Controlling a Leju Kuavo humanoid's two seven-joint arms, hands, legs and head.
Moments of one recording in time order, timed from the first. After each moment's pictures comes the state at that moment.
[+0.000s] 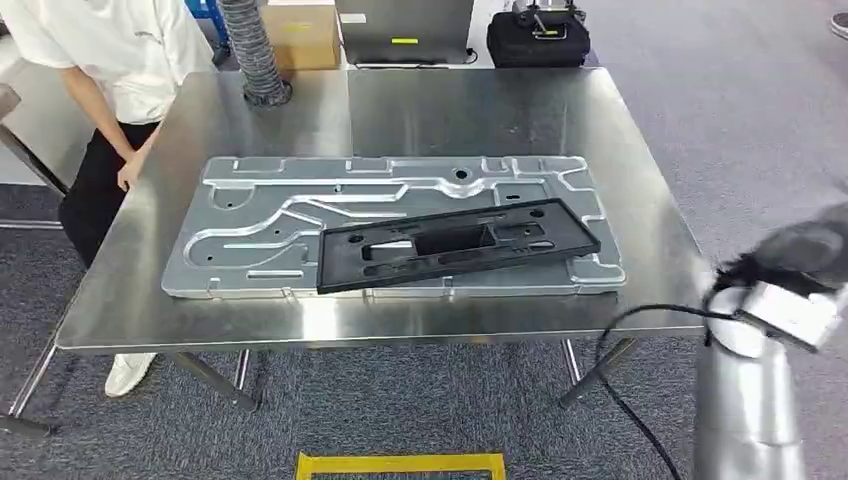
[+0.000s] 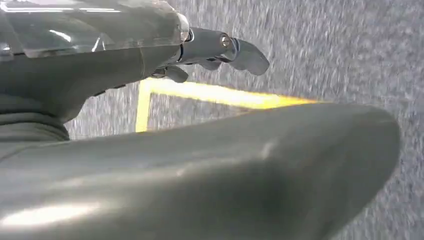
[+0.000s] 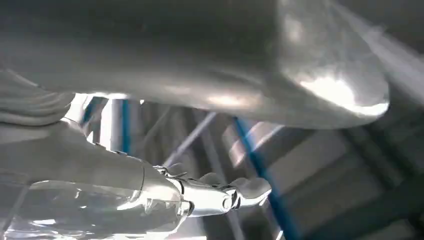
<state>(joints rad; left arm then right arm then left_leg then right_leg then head) -0.08 -0.07 1.25 -0.22 -0.91 0.01 -0.44 -0.40 -0.21 -0.14 -1.81 0.32 -0.63 -0.66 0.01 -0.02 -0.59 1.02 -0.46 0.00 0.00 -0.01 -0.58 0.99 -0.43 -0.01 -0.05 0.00</state>
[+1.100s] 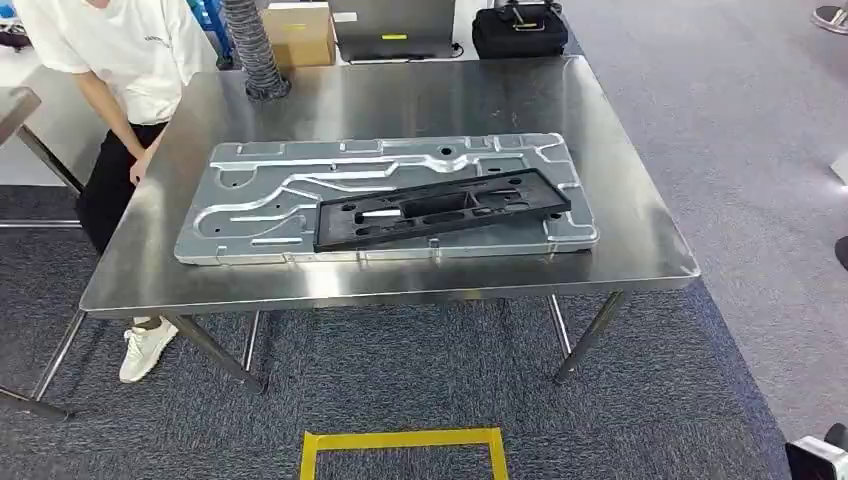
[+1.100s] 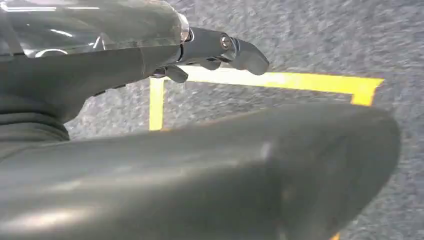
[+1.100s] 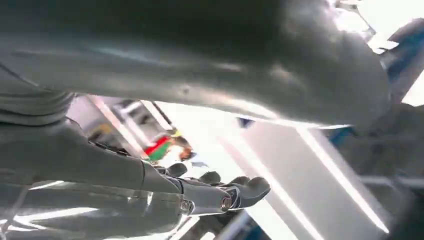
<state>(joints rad) -0.08 -0.09 1.25 -0.22 -0.93 -0.06 -0.45 0.18 -0.08 -0.74 -1.38 0.46 -0.65 -0.66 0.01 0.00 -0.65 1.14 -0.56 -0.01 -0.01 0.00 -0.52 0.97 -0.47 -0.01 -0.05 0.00</state>
